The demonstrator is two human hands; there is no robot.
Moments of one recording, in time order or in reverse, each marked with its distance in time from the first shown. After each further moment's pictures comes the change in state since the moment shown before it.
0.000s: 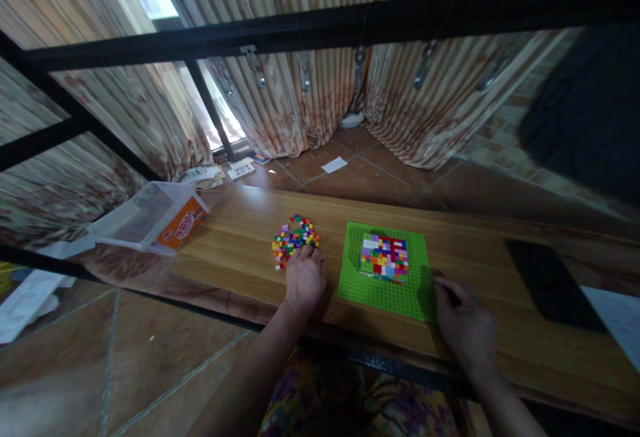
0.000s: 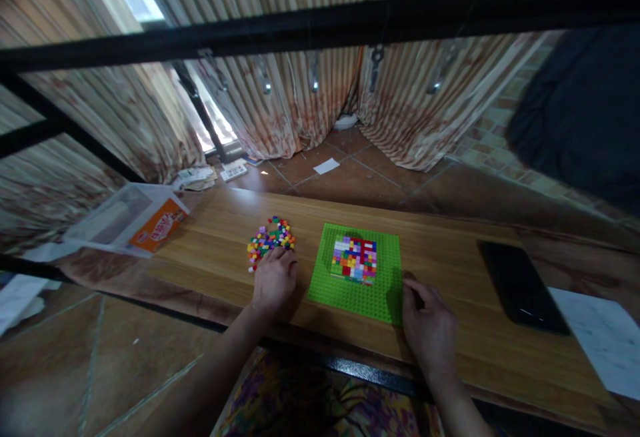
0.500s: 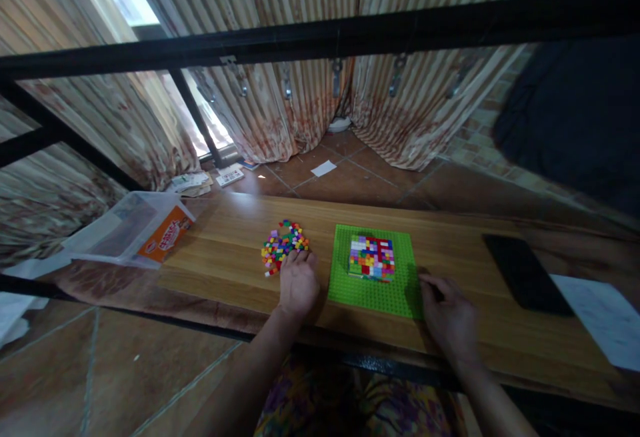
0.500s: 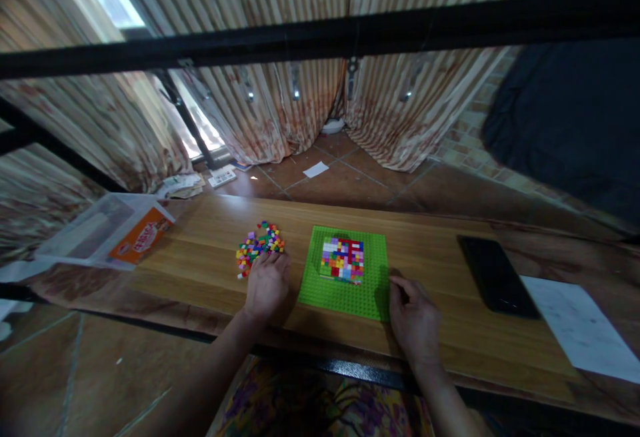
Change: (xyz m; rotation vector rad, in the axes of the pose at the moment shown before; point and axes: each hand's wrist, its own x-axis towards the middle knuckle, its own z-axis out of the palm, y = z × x) left_hand 0.002 0.005 -0.001 -0.004 0.011 0.089; right_hand -0.001 0.002 0.003 0.062 -0.014 0.026
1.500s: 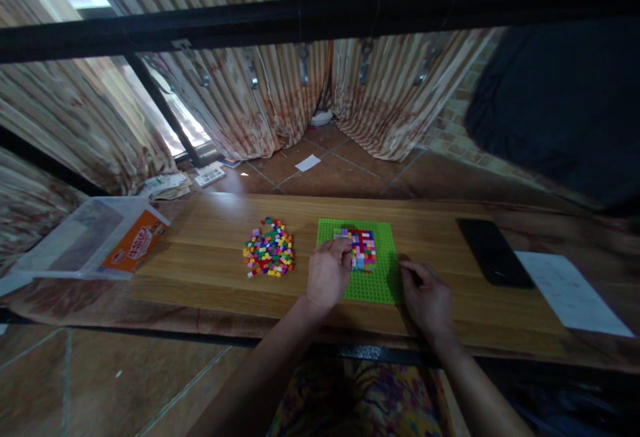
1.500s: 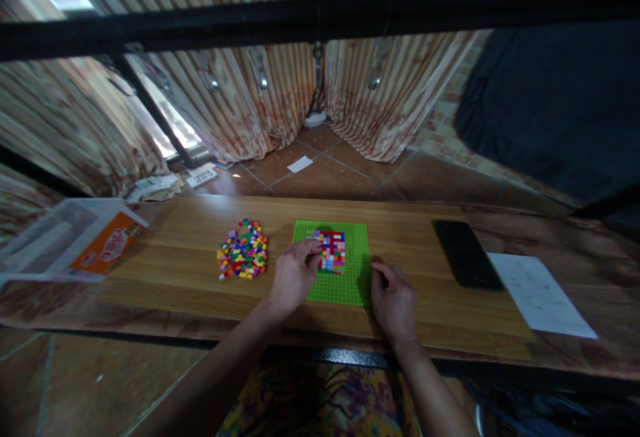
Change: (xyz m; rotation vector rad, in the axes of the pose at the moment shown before) left_hand 0.024 0.076 0.013 -0.599 0.079 0.096; right_hand 0.002 -0.006 -0.001 -0.016 0.011 -0.005
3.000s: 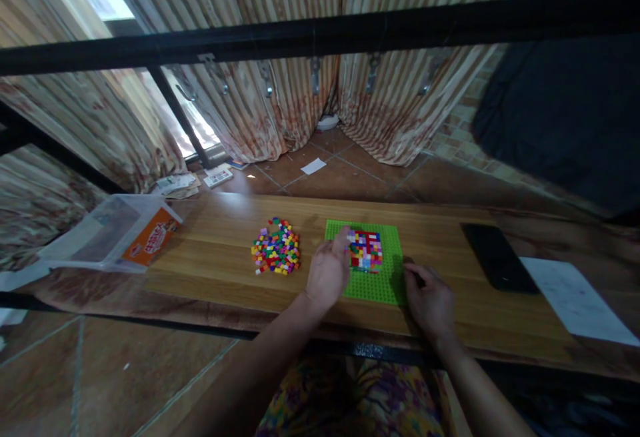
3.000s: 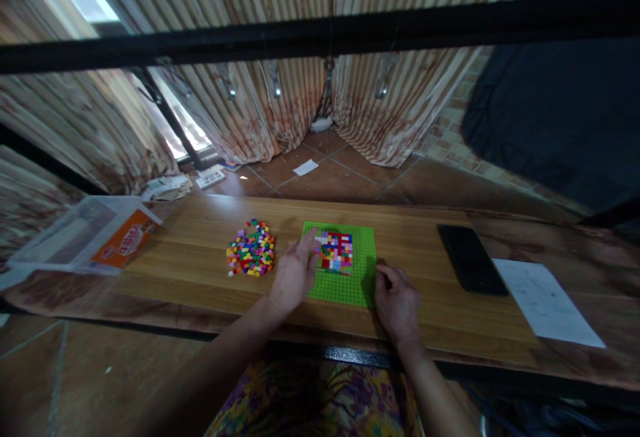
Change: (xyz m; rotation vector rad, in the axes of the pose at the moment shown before) left_hand -0.005 -0.003 -0.012 0.213 0.013 0.120; right_hand 0.000 0.002 0.001 0.004 -0.002 -0.008
